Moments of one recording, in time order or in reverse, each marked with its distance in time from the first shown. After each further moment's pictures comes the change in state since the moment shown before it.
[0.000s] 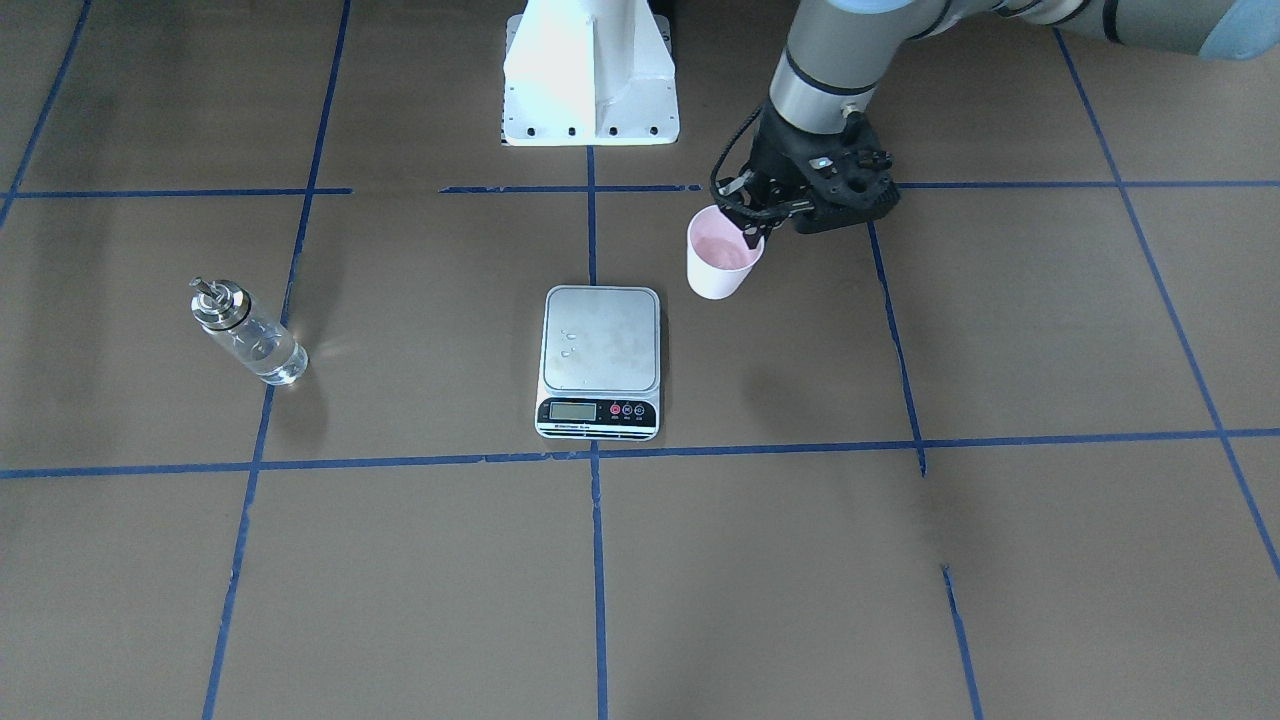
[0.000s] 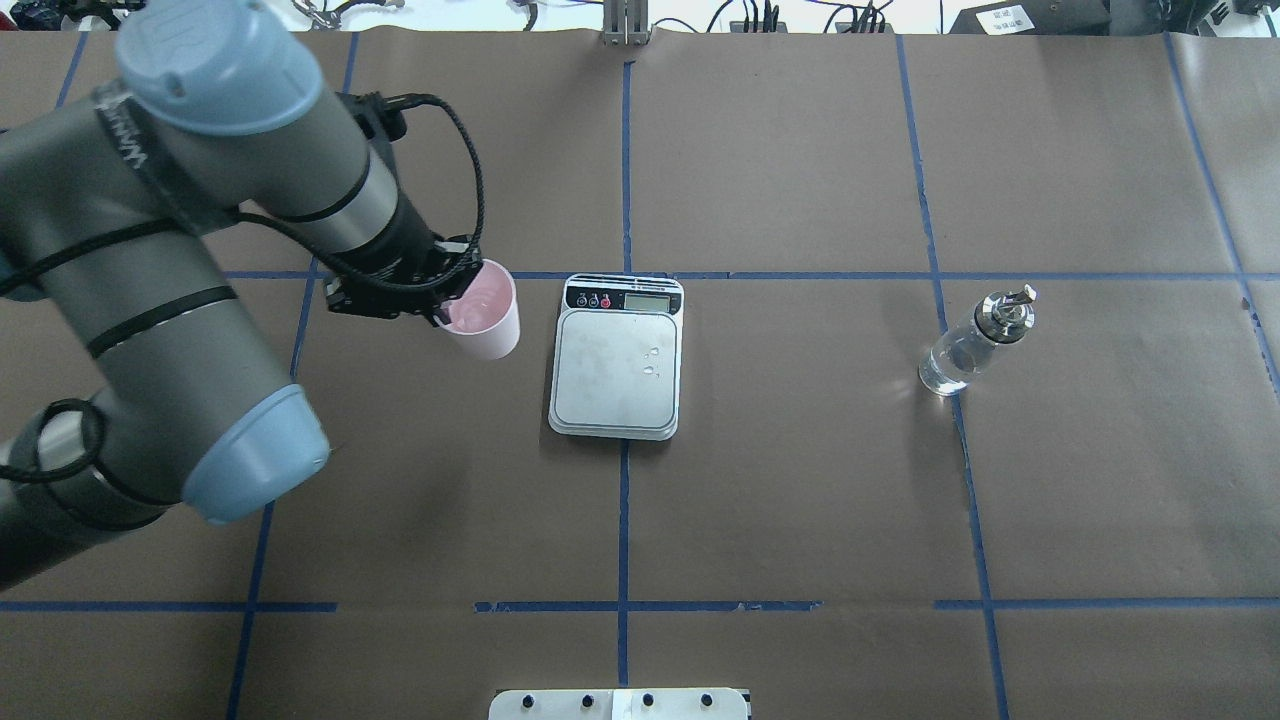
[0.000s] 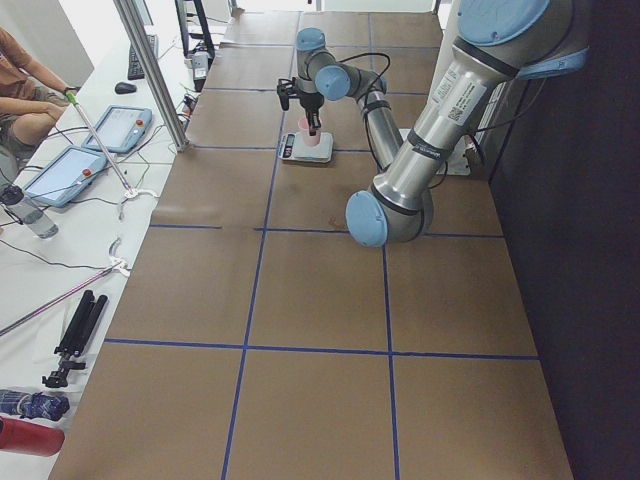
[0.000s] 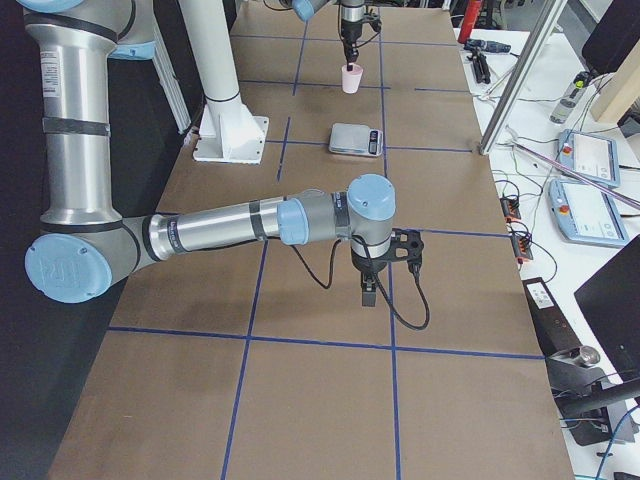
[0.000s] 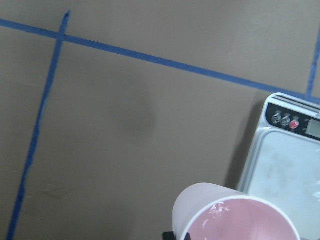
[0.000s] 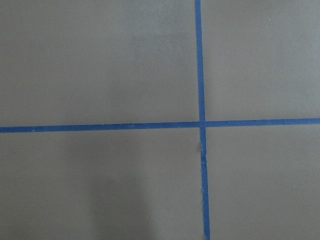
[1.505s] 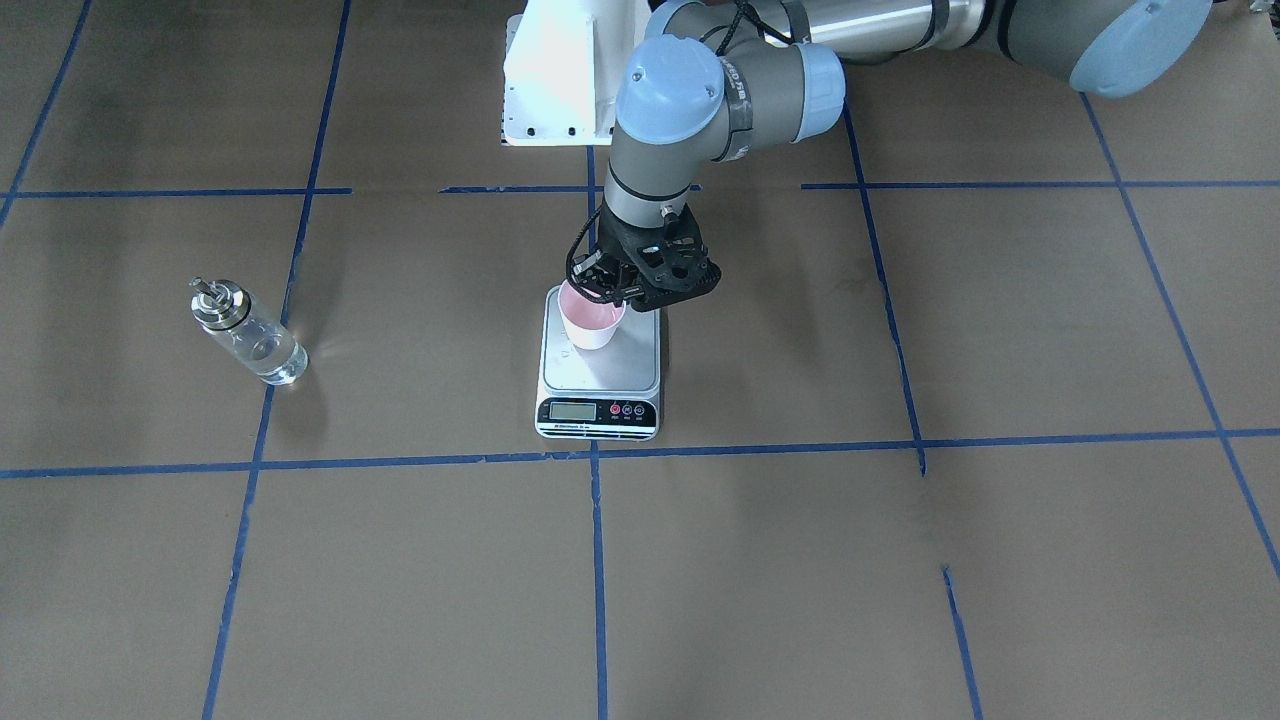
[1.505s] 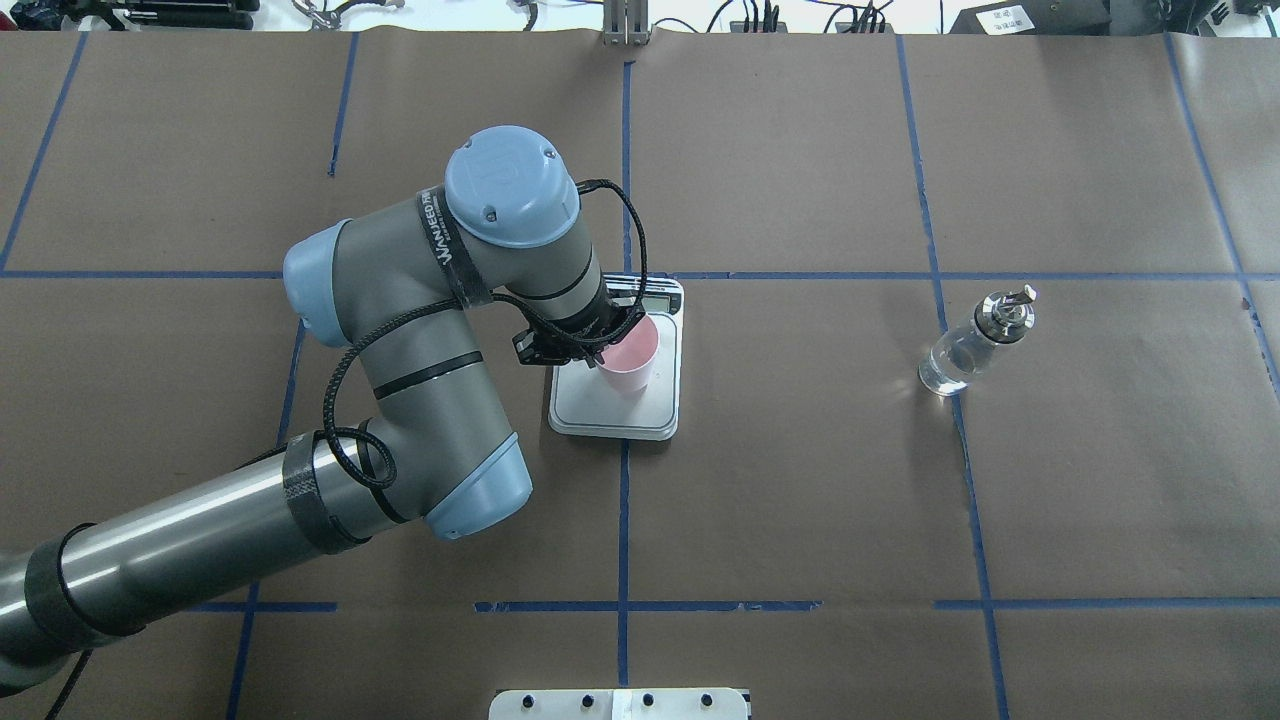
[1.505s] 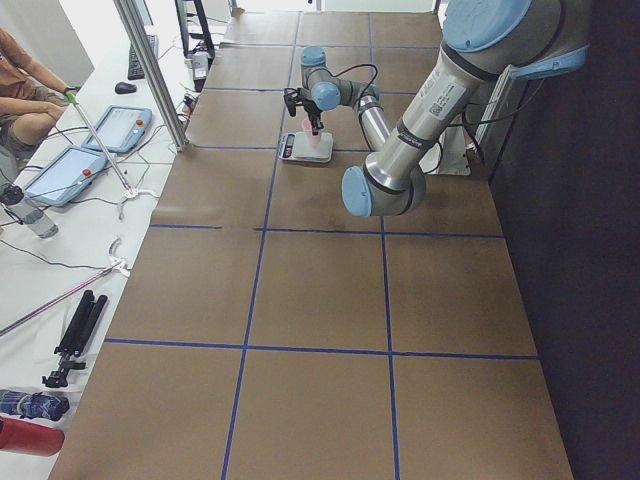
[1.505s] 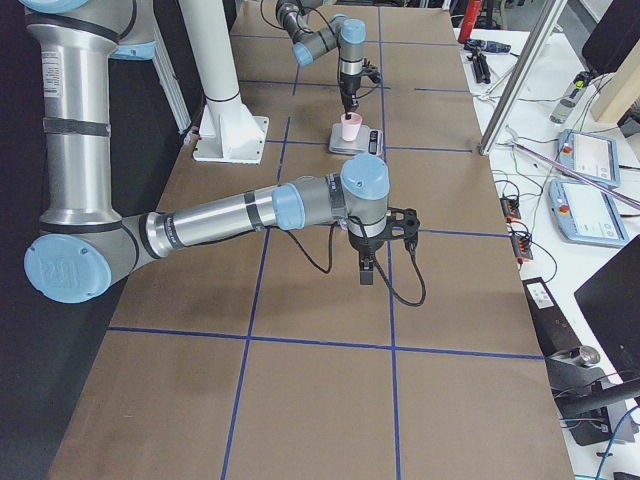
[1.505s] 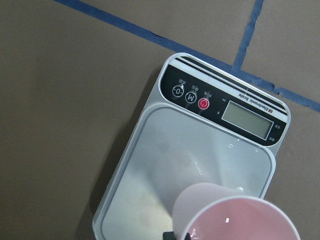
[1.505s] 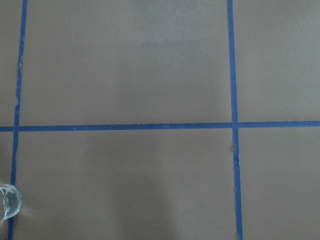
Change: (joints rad) left arm 0.147 -0.133 0.341 -0.283 0.093 -0.177; right arm -0.019 -0.010 0.071 -0.004 0.046 0.050
